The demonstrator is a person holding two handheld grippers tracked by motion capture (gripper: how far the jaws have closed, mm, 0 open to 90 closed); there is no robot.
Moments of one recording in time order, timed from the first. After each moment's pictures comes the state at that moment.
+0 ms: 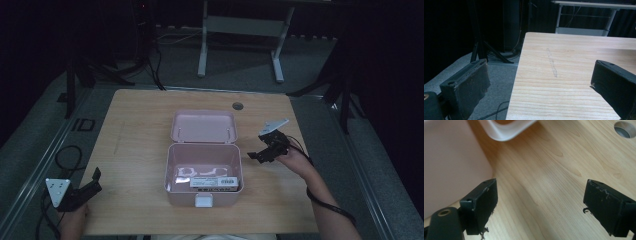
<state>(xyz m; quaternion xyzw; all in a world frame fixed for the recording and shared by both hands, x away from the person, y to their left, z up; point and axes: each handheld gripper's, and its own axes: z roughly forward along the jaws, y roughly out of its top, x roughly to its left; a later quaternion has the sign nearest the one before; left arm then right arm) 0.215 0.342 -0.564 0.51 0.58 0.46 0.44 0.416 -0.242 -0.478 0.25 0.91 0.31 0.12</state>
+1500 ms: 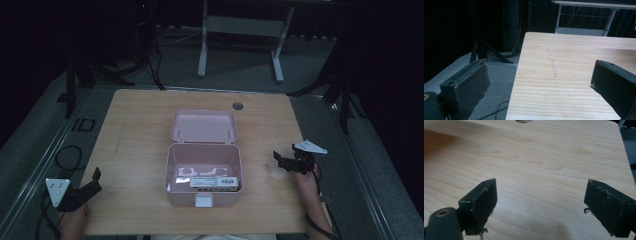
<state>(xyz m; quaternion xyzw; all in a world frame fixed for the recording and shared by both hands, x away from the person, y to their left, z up) 0.215 0.342 -0.564 0.51 0.58 0.45 0.44 0.382 -0.336 -0.545 0.47 0.74 0.41 0.26</state>
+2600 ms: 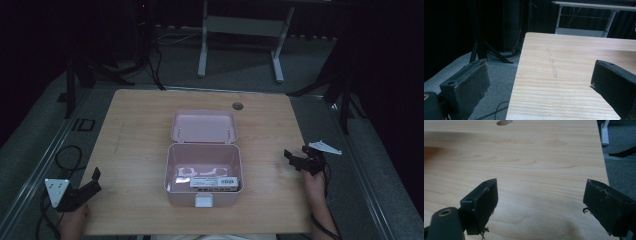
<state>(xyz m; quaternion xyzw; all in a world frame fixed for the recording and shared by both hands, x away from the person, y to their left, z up) 0.214 0.343 -0.564 0.51 0.58 0.45 0.45 0.384 -0.373 -0.548 0.52 0.70 0.43 0.24</state>
